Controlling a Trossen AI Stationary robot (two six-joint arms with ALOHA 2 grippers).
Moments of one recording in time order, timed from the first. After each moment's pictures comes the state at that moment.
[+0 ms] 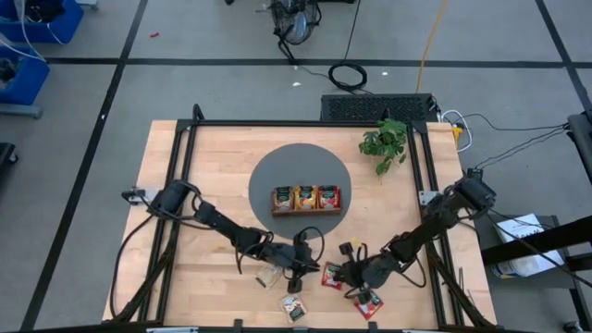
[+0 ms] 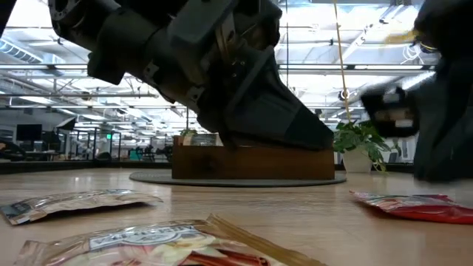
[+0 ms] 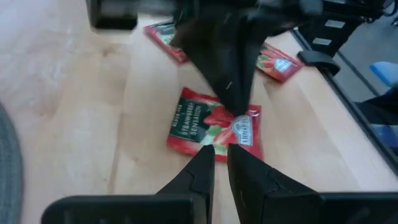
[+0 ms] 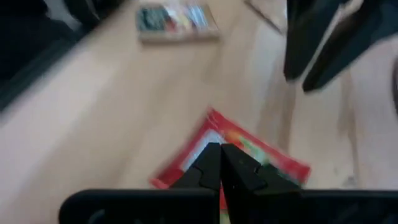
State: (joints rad) left arm -0.39 2.11 1.10 0.55 -0.11 -0.30; right arm 0.69 1.78 0.63 0.49 0.31 0.17
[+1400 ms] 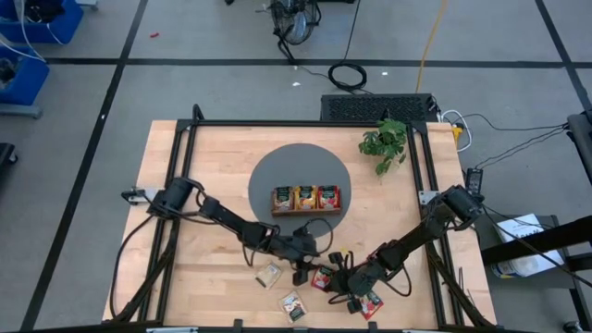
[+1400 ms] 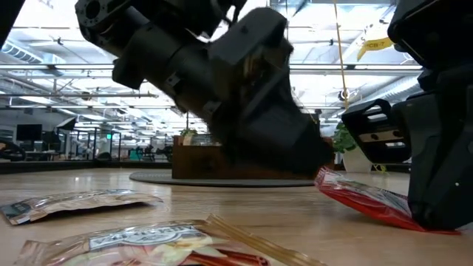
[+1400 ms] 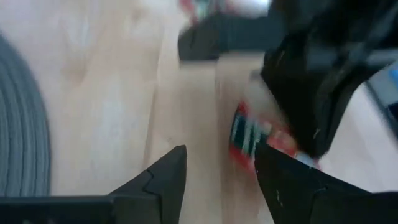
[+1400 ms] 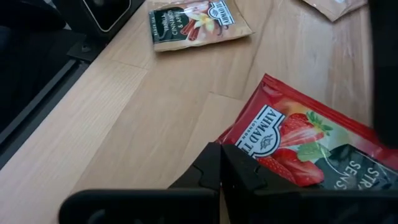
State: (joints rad) left arm -0.33 2.12 1.15 0.41 -0.05 -0.41; right arm 0.67 1.97 0.67 0.41 0.22 0.25
